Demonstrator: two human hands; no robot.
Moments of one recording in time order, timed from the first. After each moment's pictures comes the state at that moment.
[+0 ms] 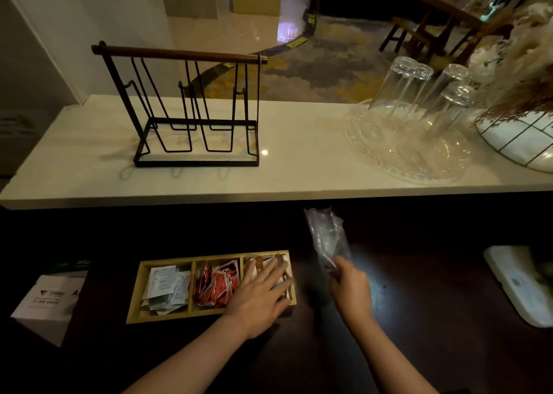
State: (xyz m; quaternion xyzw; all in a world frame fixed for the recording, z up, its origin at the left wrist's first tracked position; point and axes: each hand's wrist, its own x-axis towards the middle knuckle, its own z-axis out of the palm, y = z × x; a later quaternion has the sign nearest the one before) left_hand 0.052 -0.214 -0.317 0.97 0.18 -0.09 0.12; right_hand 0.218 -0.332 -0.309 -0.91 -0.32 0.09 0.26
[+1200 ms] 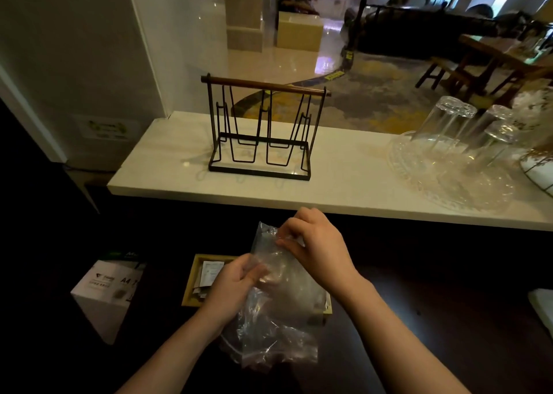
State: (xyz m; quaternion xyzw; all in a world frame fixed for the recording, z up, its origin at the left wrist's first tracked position) left_hand -0.052 -0.180 -0.227 0.62 0.34 0.27 0.65; right_hand 0.114 -0.233 -0.163 -0.70 -0.66 0.01 0.27
